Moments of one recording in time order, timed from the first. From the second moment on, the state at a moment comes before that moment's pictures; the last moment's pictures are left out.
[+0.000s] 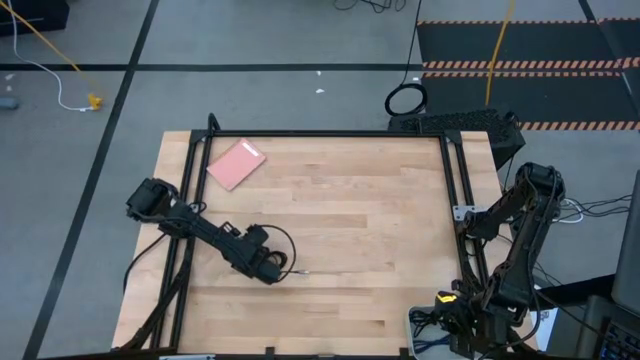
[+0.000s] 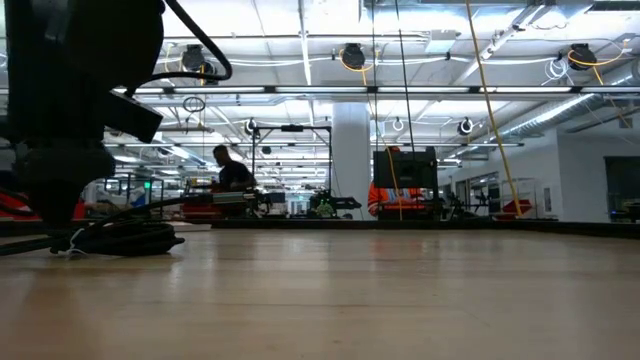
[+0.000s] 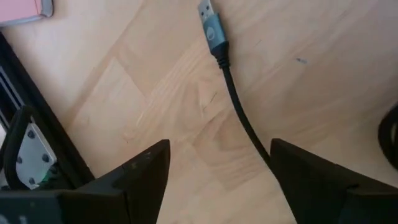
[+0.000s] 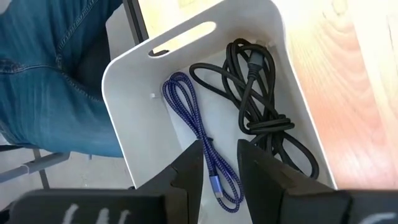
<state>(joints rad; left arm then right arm) -0.45 1.78 1.04 -1.21 -0.22 -1.31 1.18 1.38 0.99 -0.78 0.16 1.51</state>
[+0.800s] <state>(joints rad) -0.47 1.65 1.04 -1.00 -0.28 -1.24 1.18 1.38 0.99 -0.78 0.16 1.51</state>
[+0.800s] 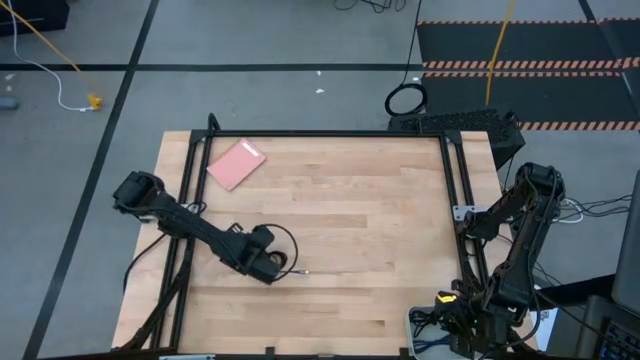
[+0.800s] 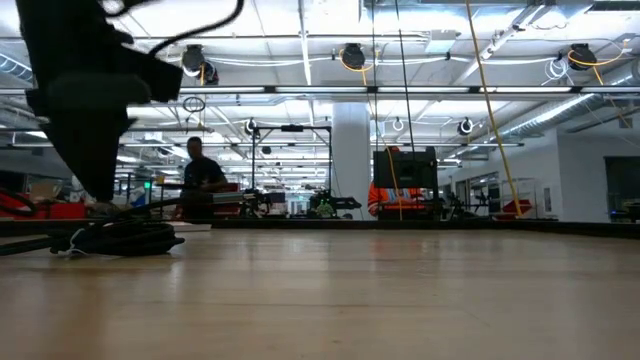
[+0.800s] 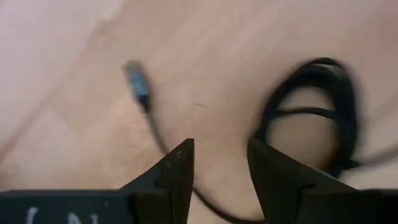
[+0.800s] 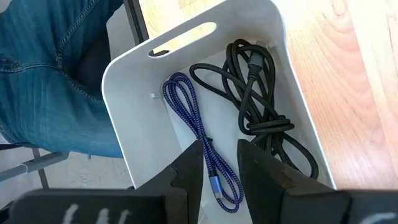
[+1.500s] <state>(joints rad) -0.45 1.79 1.04 -0.91 -0.23 -1.19 1.18 1.38 0.99 -0.77 0.18 1.51</state>
